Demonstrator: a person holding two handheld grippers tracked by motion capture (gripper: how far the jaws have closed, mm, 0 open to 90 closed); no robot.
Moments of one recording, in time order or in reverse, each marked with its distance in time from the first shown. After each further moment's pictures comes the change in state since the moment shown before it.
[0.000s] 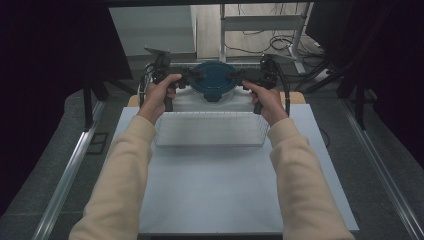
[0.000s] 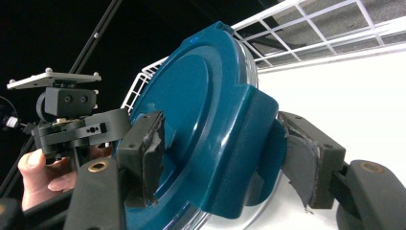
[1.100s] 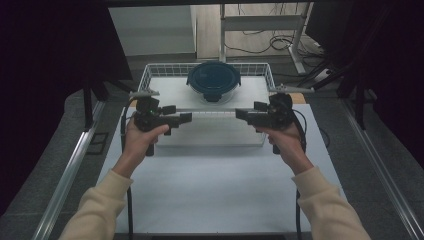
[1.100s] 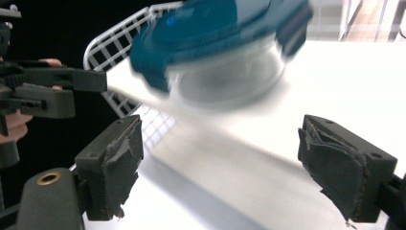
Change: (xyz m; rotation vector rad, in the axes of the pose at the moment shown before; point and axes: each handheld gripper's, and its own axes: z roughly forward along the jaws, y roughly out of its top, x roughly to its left) left arm -0.034 -0.128 -0.060 -0.080 0.160 0.448; right arm 0.035 -0.108 -0.075 -0.067 -0.169 -0.525
